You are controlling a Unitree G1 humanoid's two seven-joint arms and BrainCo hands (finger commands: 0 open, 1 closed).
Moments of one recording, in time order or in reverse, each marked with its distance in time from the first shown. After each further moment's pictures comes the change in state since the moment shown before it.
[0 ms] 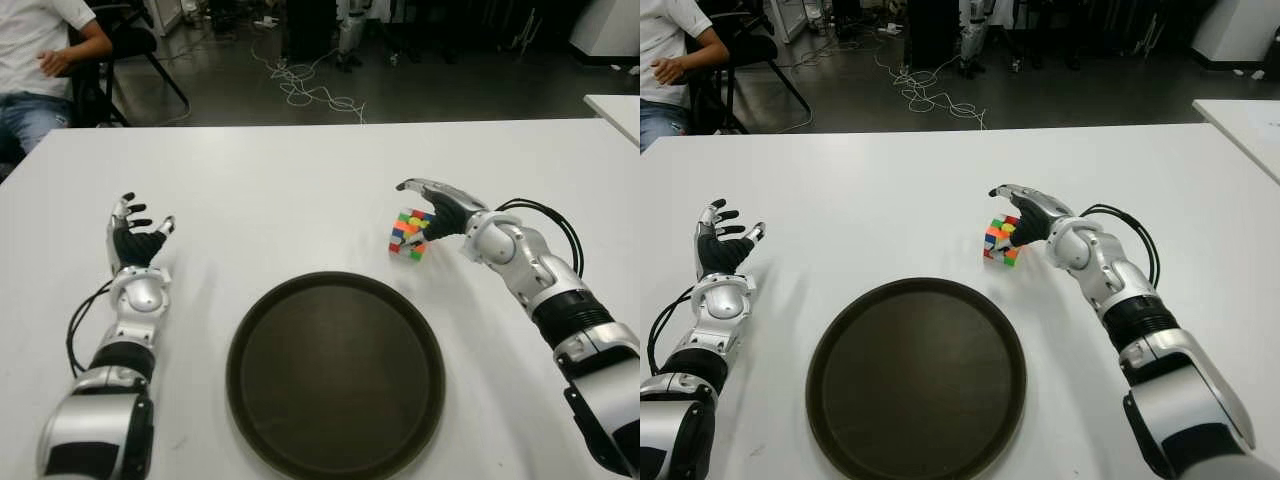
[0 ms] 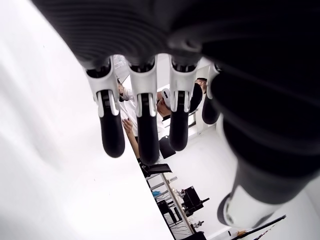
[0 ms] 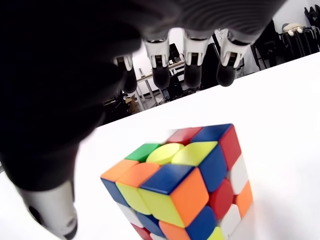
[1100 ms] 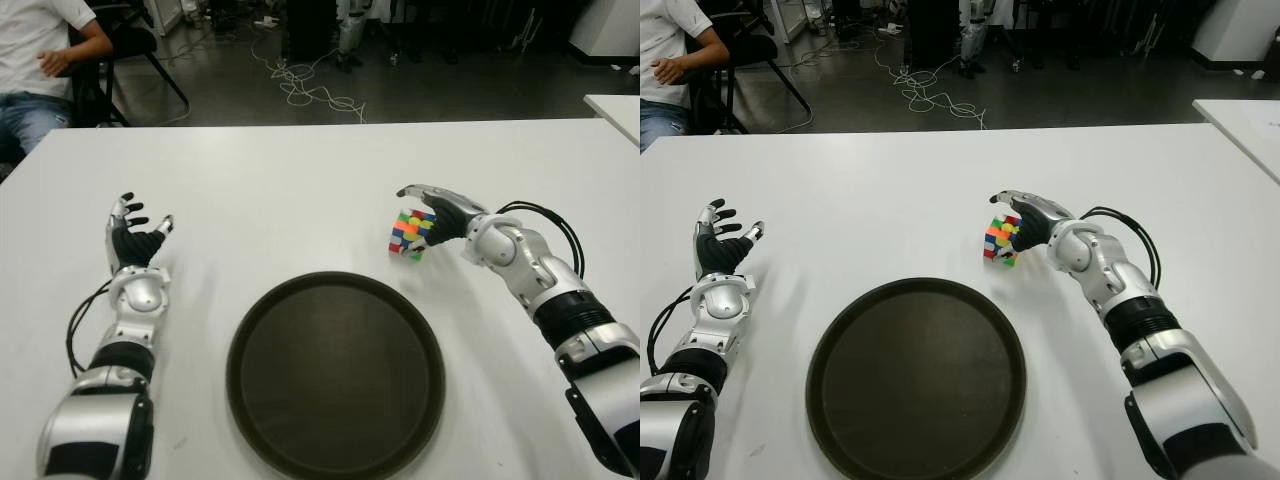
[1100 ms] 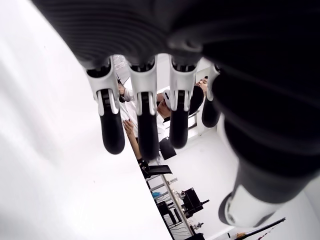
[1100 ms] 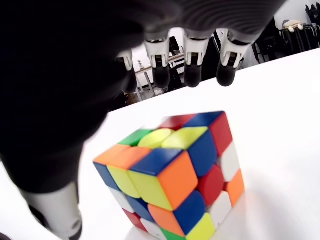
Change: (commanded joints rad) left arm 0.003 0.003 -0.006 -0.001 0.014 -0.004 0.010; right arm -0.021 0.010 0.017 0.032 -0.009 0.002 0.021
